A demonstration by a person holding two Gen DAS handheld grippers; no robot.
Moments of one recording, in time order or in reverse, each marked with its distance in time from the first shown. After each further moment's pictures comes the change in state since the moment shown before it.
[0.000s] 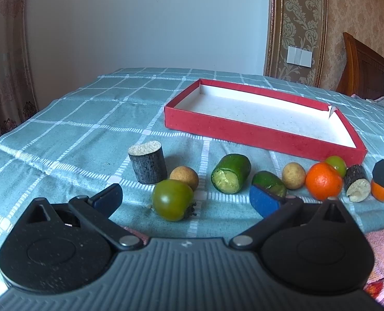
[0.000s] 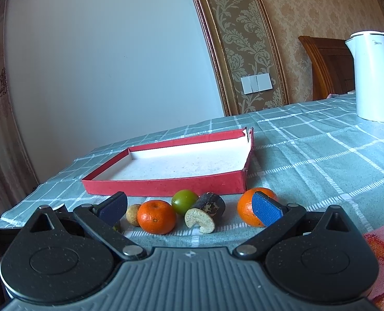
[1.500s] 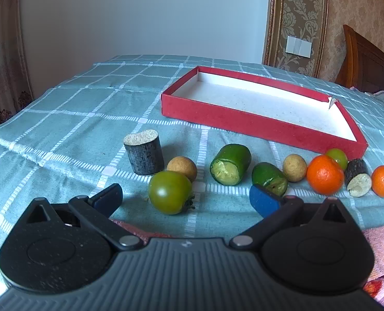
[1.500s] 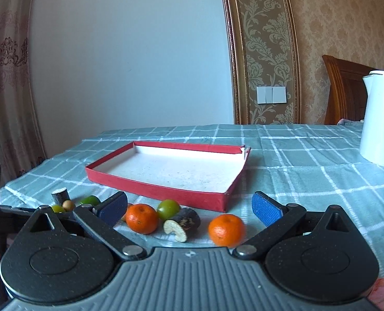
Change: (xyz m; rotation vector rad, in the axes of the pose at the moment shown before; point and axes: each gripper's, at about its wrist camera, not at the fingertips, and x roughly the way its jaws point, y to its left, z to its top) left arm 0.007 0.002 0.000 -0.007 0.062 -0.022; right arm -0.027 -0.018 0.040 -0.200 0.057 0.031
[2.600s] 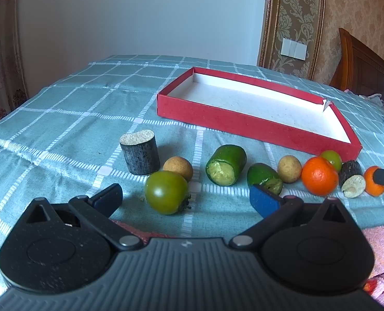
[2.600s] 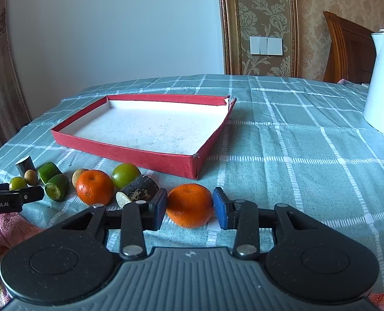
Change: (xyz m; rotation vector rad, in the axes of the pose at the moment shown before) left arm -0.002 0.000 0.000 -0.006 -0.005 -0.027; right arm 0.061 -0.036 -0.005 0.024 0.234 -0.011
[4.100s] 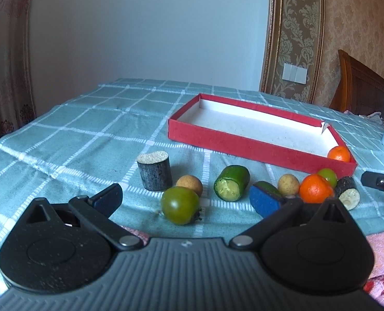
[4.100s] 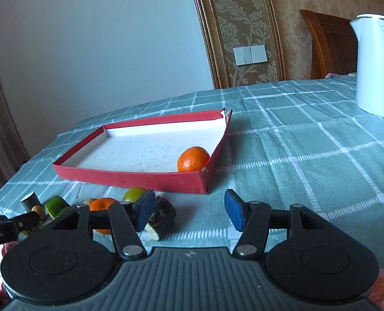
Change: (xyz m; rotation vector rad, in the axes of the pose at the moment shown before) left arm -0.028 0.012 -0.006 -0.009 -0.147 0.006; right arm -0.001 0.013 -0.008 0.146 -0.107 -0.012
